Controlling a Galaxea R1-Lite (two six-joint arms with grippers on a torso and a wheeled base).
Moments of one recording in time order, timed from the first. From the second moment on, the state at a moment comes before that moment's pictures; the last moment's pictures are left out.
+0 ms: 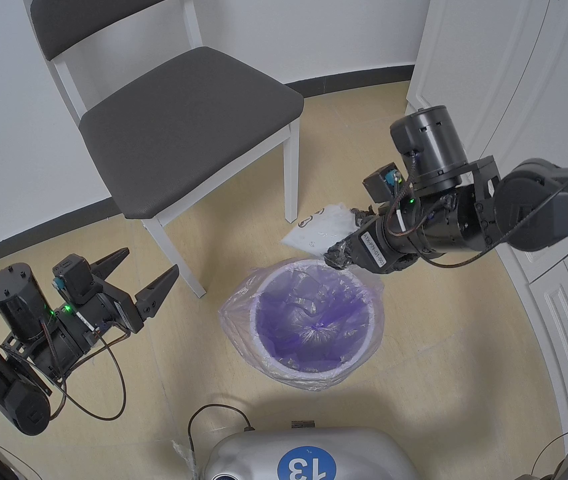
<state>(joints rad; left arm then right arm) -0.24 1.75 -0.22 -1.55 -0.24 -0.04 0.65 1.90 -1.52 0.26 -0.27 -0.21</state>
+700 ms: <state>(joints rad) -0.19 1.74 -0.23 -1.55 -0.24 -0.03 0.67 2.13 -1.63 0.46 -0.14 -0.26</state>
